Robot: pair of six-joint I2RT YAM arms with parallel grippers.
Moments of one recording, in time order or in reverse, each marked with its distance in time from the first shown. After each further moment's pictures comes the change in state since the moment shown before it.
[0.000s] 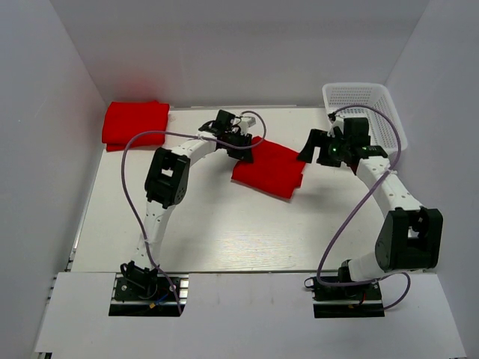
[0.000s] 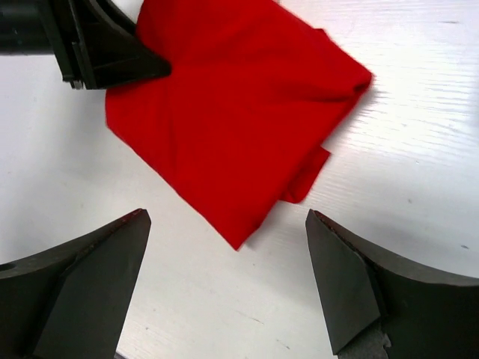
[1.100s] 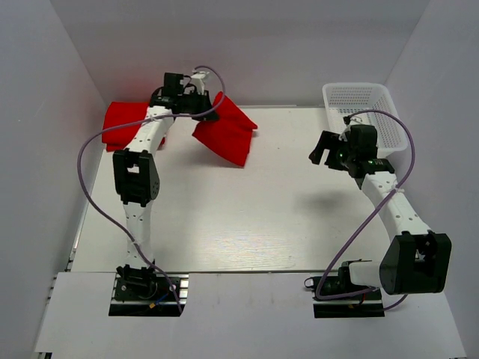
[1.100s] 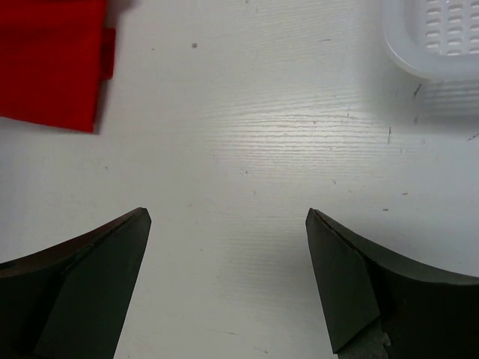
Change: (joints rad) left arm 0.243 -0.159 0.172 -0.101 0.171 0.064; right arm -0.006 -0.193 -0.143 0.064 0.268 0.050
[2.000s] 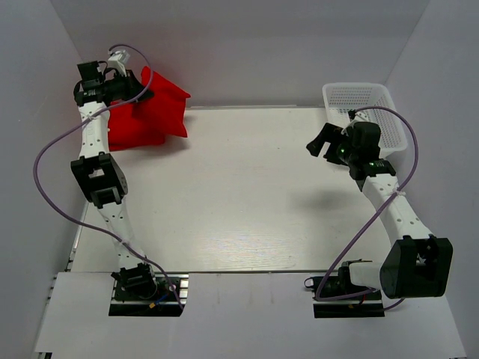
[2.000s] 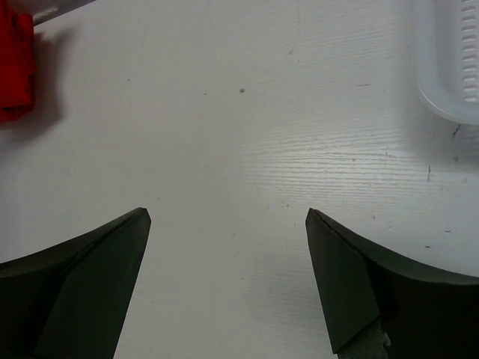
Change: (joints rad) left arm 0.444 0.011 0.214 -0.040 0.228 0.062; right arm 0.000 -0.024 -0.005 0.132 -0.054 0.113
